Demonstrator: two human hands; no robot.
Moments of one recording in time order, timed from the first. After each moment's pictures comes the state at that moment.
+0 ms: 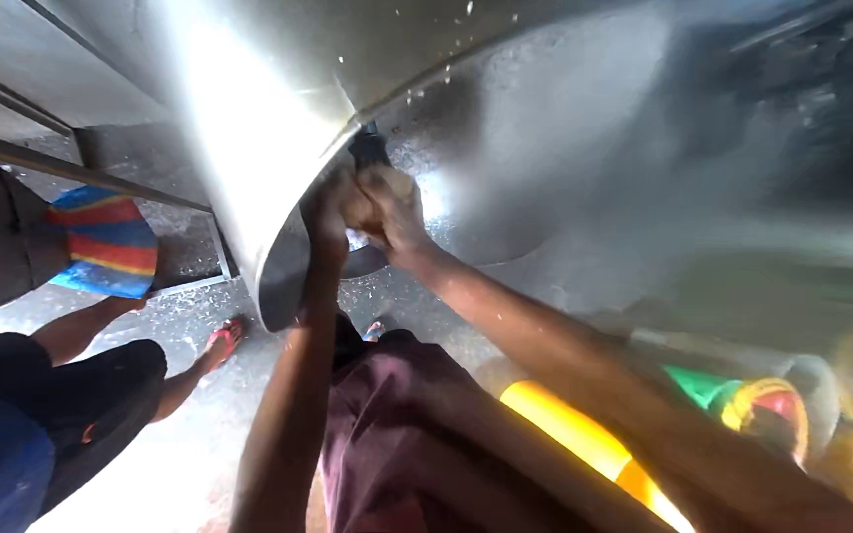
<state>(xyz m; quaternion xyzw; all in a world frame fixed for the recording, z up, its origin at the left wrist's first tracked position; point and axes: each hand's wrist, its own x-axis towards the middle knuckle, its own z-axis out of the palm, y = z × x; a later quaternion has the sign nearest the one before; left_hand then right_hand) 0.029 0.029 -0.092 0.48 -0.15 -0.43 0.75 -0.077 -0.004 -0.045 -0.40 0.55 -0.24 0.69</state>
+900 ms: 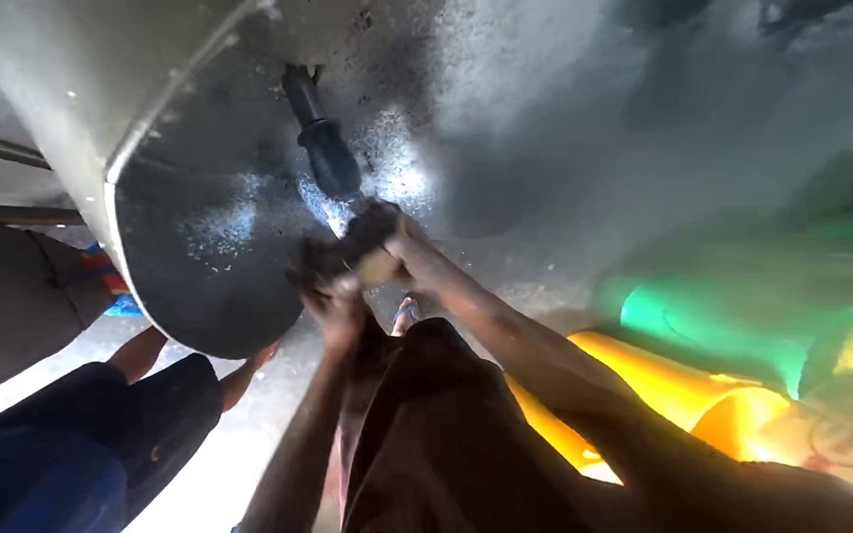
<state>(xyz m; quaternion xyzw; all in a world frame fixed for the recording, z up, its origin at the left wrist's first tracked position) -0.029 0.120 -0.065 0.62 -0.20 -0.34 0.67 -0.138 0.033 -0.076 -0.35 0.38 -0.27 0.82</state>
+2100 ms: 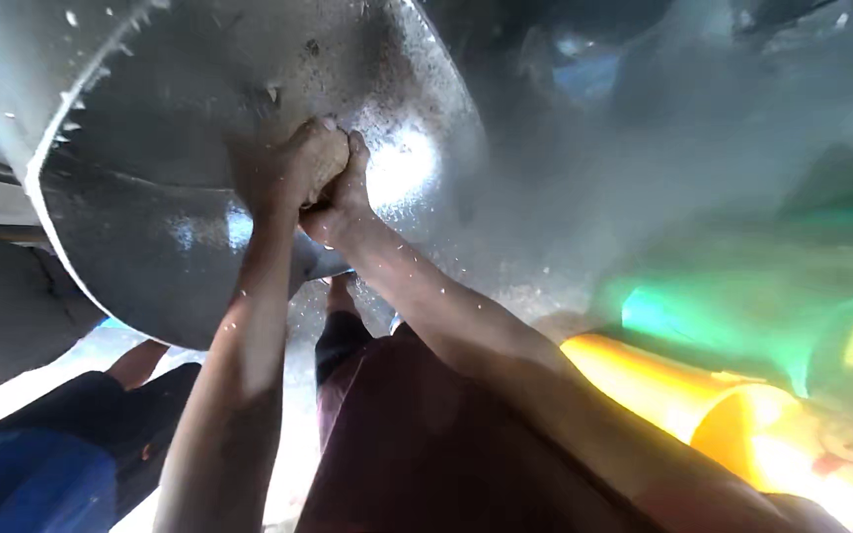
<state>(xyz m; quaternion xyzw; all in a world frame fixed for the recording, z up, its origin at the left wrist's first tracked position) 0.013 -0.036 0.020 0.79 -0.33 -0.36 0.38 -0.045 -0.049 -0.078 0.06 0.23 -0.40 0.88</state>
